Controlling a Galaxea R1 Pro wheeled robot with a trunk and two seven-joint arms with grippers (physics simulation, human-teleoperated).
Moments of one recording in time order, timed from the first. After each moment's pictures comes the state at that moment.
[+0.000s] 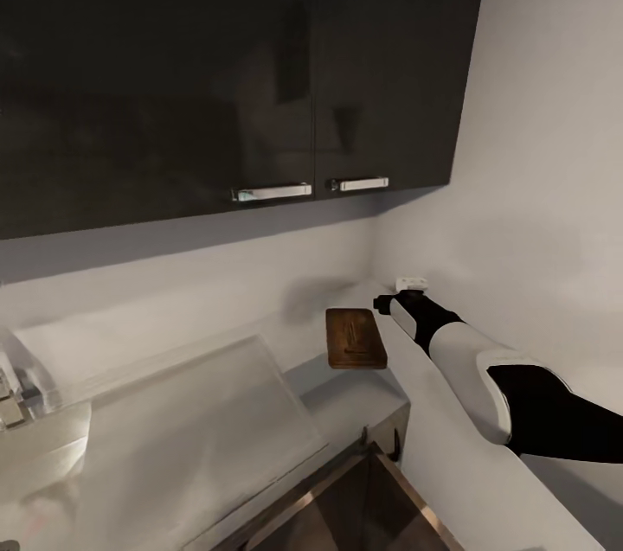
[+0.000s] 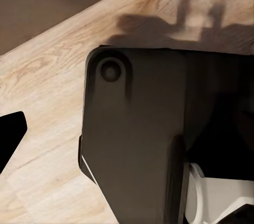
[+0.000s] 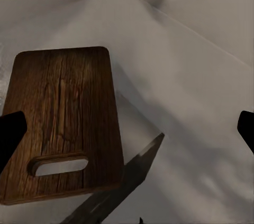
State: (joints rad) left arm 0.35 -0.02 0.00 -0.55 0.07 -0.11 0.00; right arm -1.23 0.07 0.00 -0.13 -0.07 0.32 -0.25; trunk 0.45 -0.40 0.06
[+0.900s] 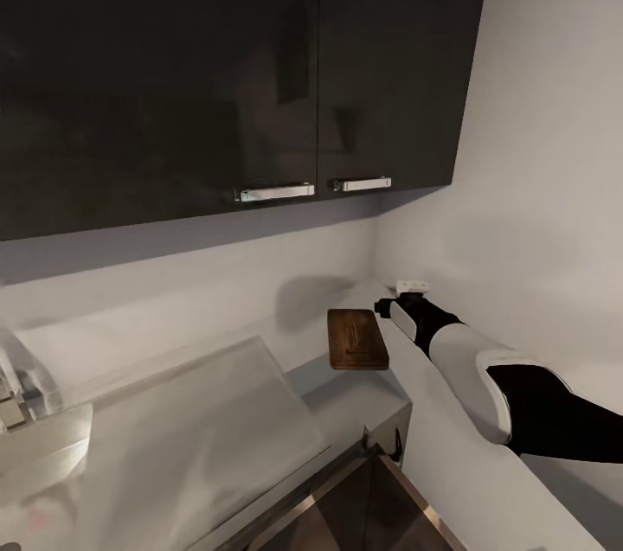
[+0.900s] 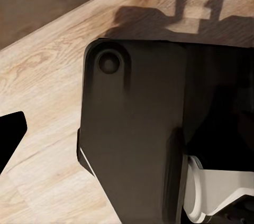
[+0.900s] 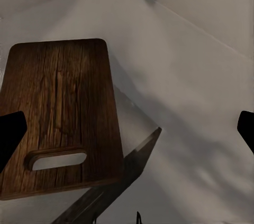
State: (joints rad) left arm 0.35 -0.03 0.00 -0.53 0.07 -0.11 0.00; right arm -1.23 0.07 0.00 -0.11 -0.07 0.32 -0.26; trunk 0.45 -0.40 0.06
